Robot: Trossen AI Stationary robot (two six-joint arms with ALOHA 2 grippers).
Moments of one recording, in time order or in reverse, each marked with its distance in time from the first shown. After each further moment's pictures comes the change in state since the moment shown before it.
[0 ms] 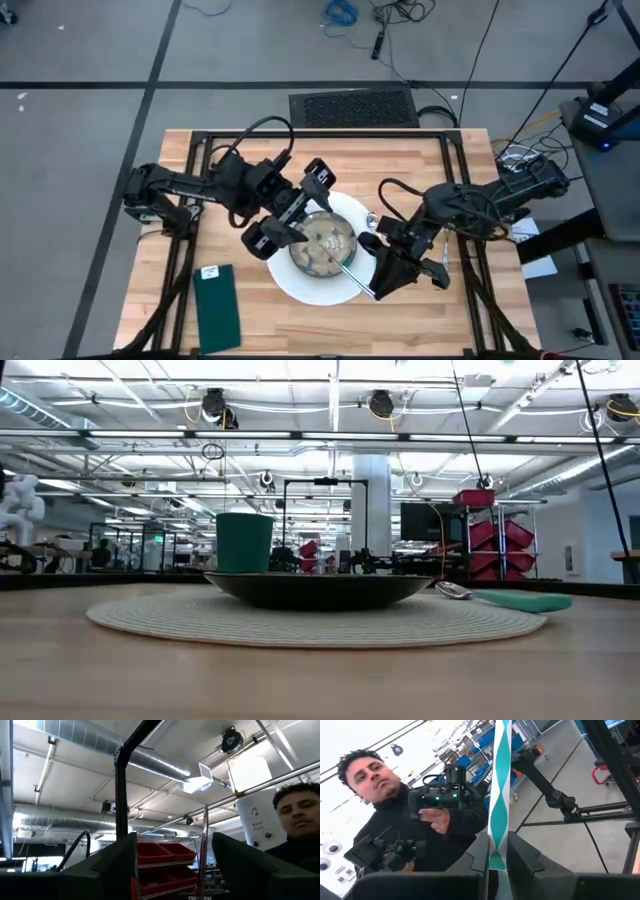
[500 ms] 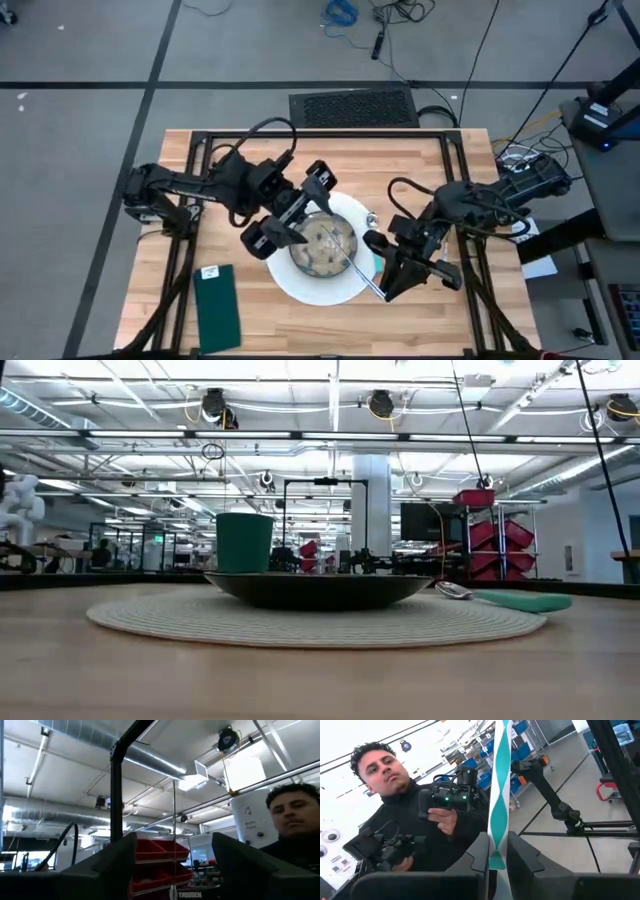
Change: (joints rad) left arm 0.020 0.000 0.000 0.007 0.023 -0.069; right arm 0.018 -0.029 0.000 0.013 0.010 -0.059
